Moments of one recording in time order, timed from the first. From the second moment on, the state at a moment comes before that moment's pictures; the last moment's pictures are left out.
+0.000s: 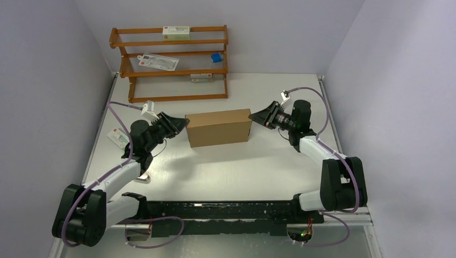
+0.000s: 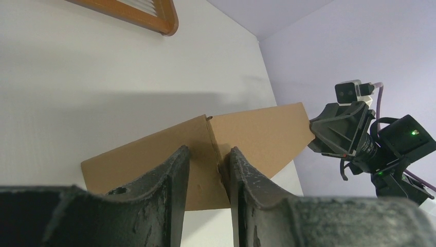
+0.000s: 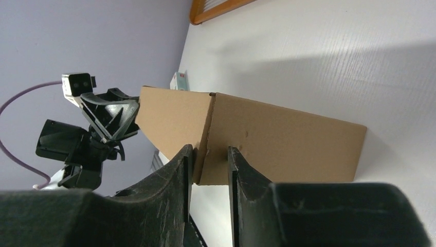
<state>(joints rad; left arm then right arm) -0.24 1.12 0.38 0.58 0.30 -0.86 0.10 1.39 0.67 0.40 -0.76 0.80</state>
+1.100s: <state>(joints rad) -0.24 1.00 0.61 0.01 0.12 -0.70 0.12 1.32 0.70 0.24 -0.64 0.68</state>
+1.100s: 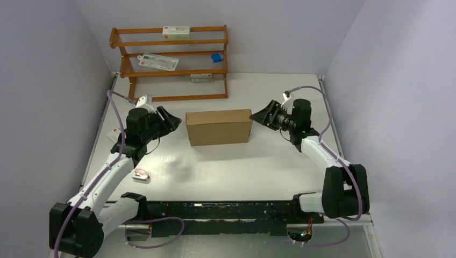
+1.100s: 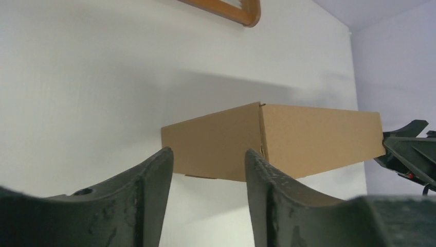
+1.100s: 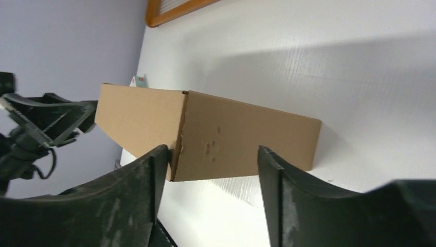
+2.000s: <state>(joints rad) -0.40 0.71 0.83 -0.42 -0.29 -0.22 0.58 1.42 1.33 -0.39 -0.53 -0.40</state>
